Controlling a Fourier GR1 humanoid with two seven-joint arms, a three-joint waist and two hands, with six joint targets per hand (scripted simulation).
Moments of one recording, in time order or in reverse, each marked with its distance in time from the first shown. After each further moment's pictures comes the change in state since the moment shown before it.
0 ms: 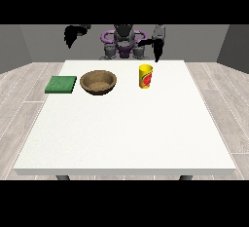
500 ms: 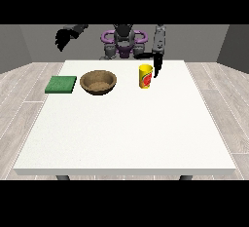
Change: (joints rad) left arm -0.074 0.012 0.069 0.356 0.014 -0.055 -0.218; right arm -0.012 -0.073 -0.097 0.125 -0.073 0.099 -0.073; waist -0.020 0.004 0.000
